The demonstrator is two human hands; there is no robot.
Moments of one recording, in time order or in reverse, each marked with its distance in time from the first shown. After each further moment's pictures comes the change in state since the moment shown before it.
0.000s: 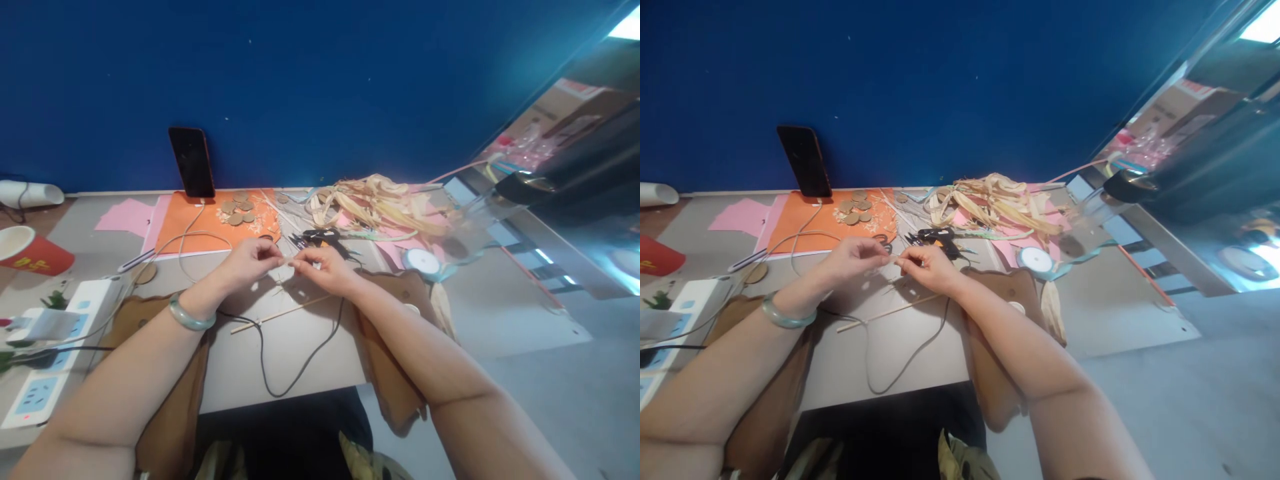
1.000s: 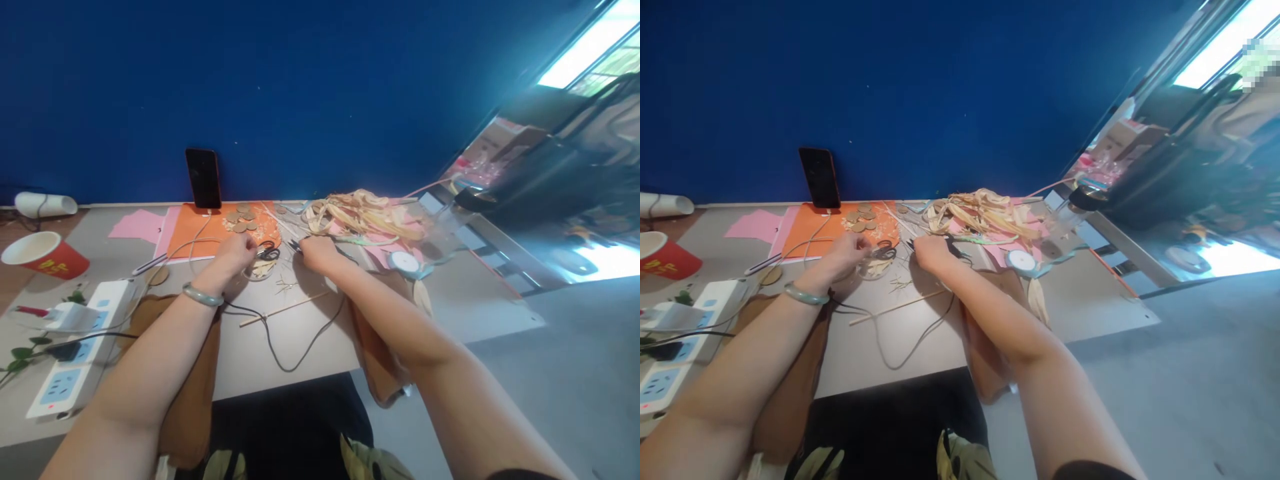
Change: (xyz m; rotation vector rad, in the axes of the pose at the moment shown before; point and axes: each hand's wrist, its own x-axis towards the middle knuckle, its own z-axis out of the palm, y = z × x) left_hand 0.011 -0.019 -0.031 0.657 0.216 -0.217; right_hand 0.045 -0.011 0.001 -1.004 -0.218 0.419
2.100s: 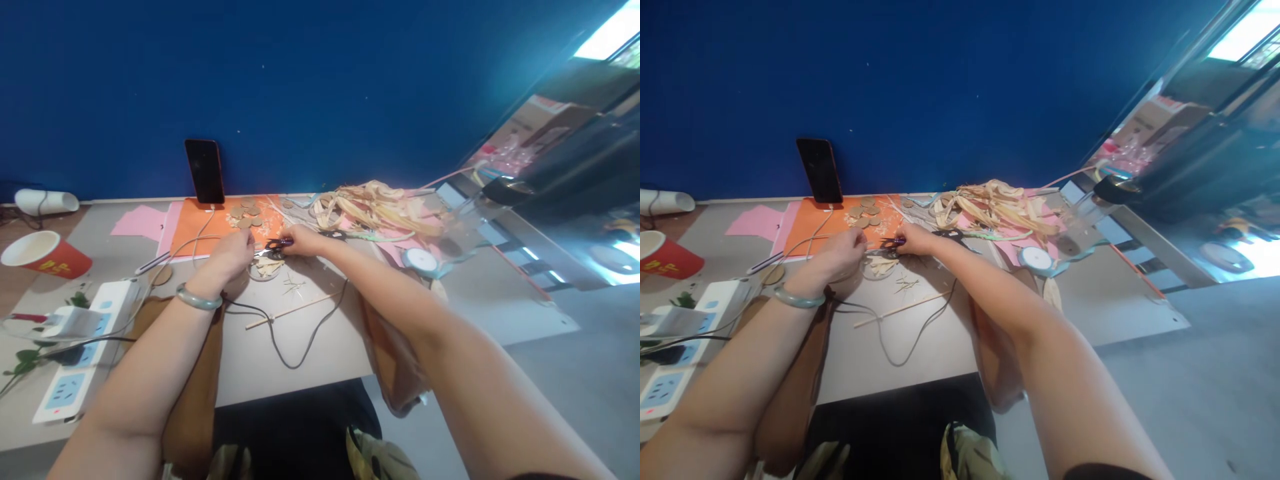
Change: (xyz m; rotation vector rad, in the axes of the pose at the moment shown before) left_hand -0.002 -0.002 -0.011 0.155 -0.008 -0.023; right_hand 0.063 -0.005 0.020 0.535 -0.038 -0.391
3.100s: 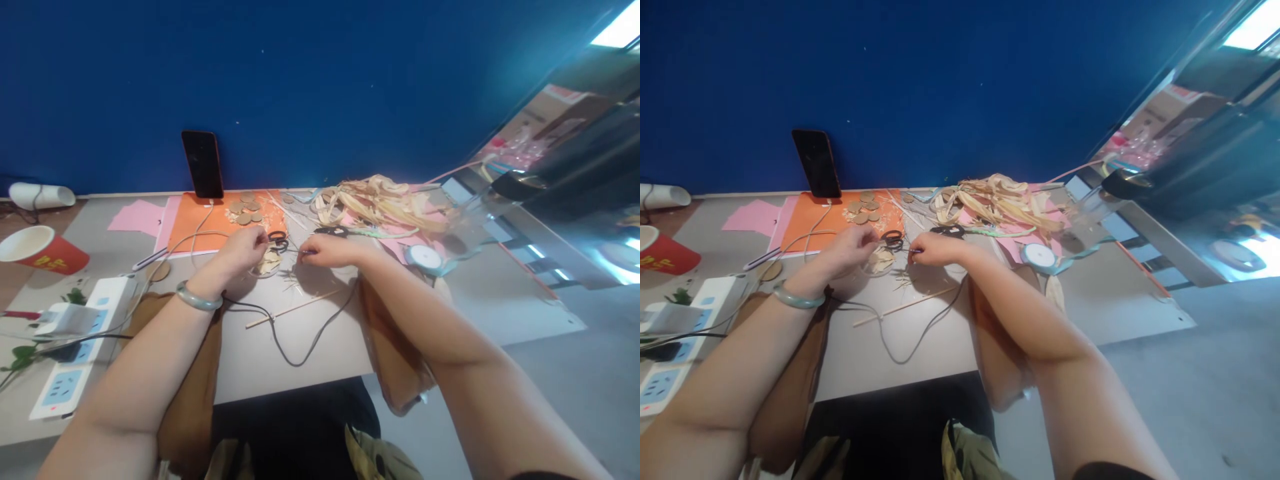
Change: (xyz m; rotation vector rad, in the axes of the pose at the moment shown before) left_hand -0.003 0.008 0.005 -0.221 0.001 0.270; right_hand -0.066 -0.020 -0.033 0.030 -0.244 0.029
